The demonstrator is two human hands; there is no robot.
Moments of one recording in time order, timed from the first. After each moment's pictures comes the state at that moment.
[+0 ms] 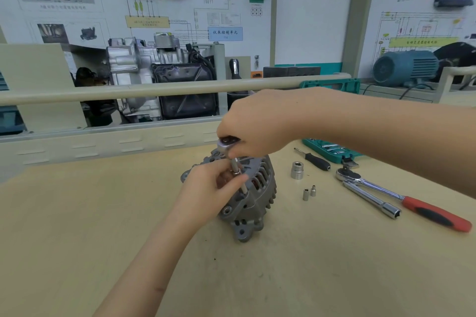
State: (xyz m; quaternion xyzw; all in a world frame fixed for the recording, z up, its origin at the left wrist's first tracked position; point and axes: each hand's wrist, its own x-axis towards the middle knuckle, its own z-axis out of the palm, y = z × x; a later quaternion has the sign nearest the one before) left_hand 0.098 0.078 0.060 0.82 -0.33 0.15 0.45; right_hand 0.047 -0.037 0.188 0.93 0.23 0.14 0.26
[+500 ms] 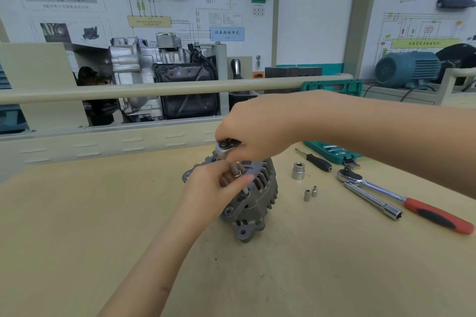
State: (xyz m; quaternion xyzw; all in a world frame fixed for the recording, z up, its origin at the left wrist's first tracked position) left_hand 0.100 0.076 0.055 0.81 -0.31 0.17 0.46; right_hand 0.052 -0.035 0.185 0.93 0.24 0.14 0.25
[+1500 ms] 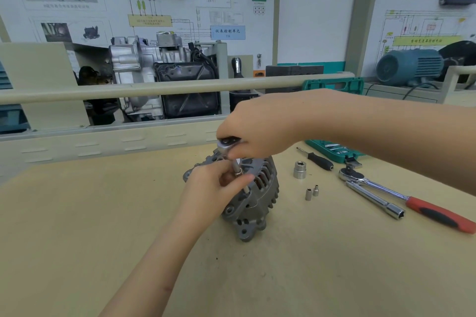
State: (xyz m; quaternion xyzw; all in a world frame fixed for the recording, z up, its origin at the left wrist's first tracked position) left_hand 0.101 0.074 0.054 0.81 -0.31 0.19 0.46; right_hand 0.046 -0.035 0.186 0.93 0.24 0.12 0.24
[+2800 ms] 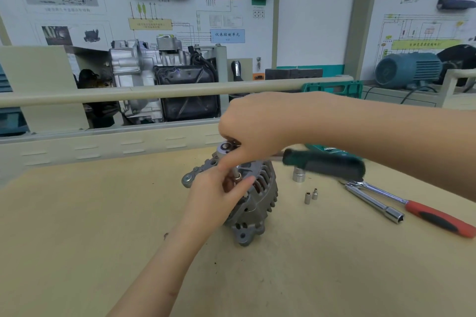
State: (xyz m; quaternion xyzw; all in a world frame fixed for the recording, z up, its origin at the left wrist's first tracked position) left_hand 0.100 0.068 0.047 0.79 -0.33 0.25 0.45; right_hand 0.059 -0.035 0.189 0.92 0.24 0.13 0.26
